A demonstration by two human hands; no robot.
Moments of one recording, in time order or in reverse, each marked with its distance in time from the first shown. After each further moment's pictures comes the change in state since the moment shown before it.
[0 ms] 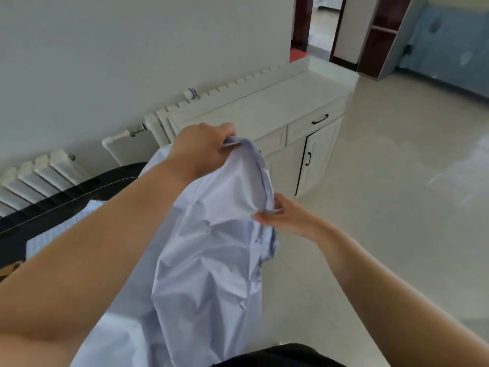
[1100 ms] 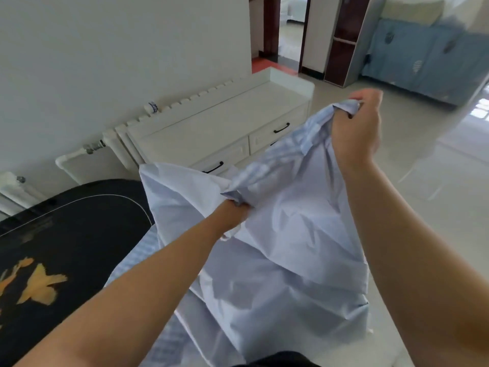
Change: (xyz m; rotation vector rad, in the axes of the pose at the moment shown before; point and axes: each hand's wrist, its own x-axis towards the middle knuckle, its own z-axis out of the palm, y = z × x) left_hand 0.005 0.146 0.135 -0.625 -0.691 -0.592; right_hand -0.059 -0.035 -0.210 -0.041 1.361 -0.257
